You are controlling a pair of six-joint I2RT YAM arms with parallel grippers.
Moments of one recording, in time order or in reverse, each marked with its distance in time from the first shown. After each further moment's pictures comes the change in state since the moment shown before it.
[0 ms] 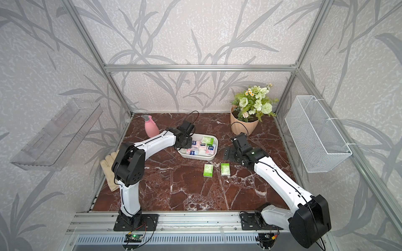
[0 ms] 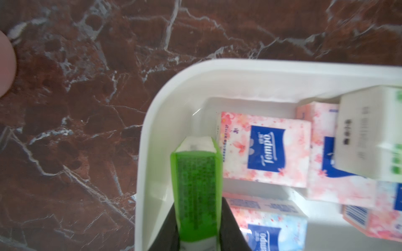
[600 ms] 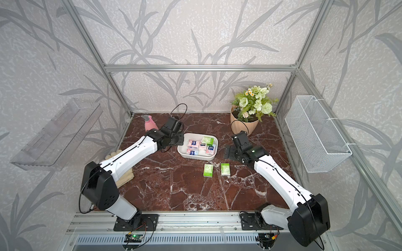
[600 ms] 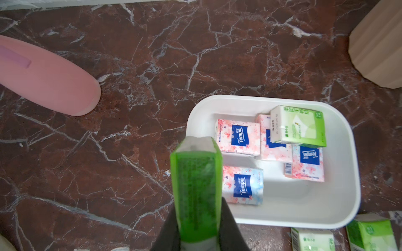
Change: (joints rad) left arm 0.000 -0.398 -0.174 0.021 0.010 0.036; right arm -0.013 0.005 0.026 0.000 0.000 -0.025
